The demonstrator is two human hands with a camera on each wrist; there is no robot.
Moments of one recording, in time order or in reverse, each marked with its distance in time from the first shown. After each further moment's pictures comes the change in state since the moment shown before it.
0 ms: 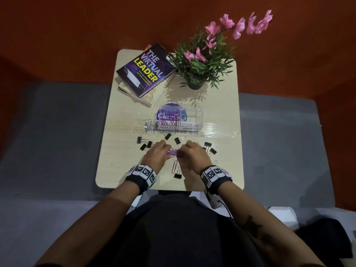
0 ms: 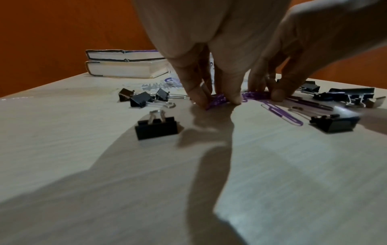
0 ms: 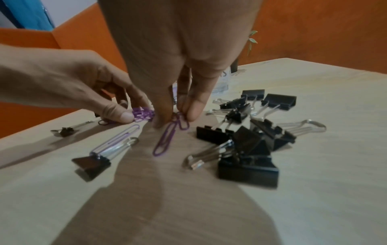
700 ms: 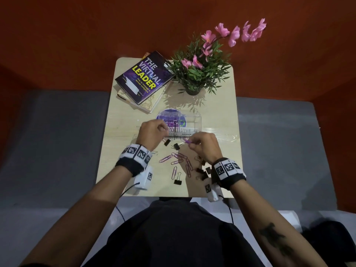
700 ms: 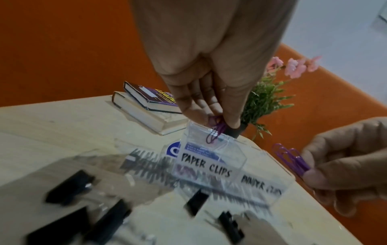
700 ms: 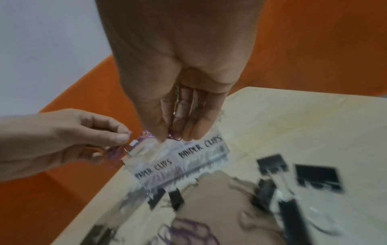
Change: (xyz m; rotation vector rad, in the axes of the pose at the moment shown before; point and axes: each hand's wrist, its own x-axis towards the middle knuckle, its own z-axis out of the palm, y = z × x) left_hand 0.046 0.006 -0.081 -0.485 0.249 -0.228; right_hand 0.013 0.015 -0.059 0.423 0.217 0.185
